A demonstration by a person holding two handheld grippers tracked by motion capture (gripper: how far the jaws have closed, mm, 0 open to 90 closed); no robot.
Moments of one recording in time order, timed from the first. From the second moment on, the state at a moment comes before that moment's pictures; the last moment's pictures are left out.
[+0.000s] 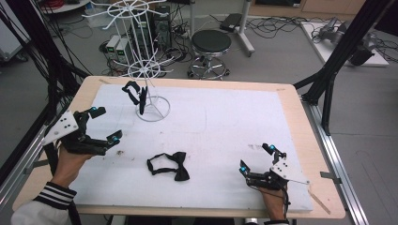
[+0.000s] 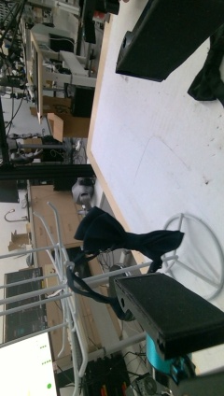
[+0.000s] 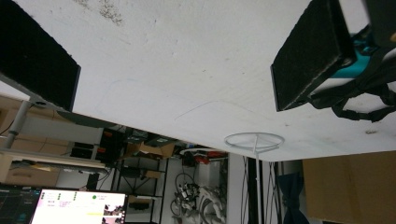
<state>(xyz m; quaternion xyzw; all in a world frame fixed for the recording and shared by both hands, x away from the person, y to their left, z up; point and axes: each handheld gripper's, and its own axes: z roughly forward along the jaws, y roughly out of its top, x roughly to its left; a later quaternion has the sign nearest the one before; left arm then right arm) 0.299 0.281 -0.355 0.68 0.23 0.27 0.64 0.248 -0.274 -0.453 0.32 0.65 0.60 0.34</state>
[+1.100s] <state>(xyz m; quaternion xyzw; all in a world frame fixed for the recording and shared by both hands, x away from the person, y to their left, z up) 0.307 0.267 -0.350 0.71 0.21 0.25 0.62 0.248 -0.274 -0.453 0.32 0.66 0.60 0.34</state>
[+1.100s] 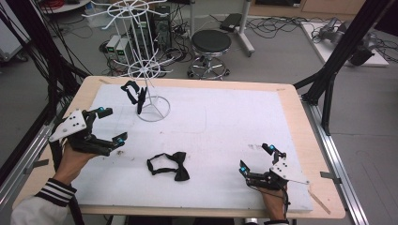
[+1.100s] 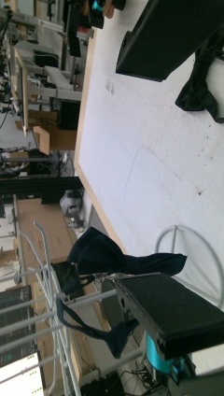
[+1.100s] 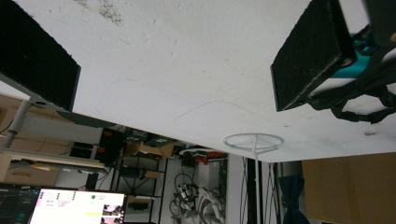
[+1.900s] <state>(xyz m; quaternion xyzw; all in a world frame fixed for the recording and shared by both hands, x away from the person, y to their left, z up) 0.324 0.212 -0.320 0.80 0.12 0.19 0.56 0.247 -0.274 -0.453 0.32 0.66 0.59 0.34</state>
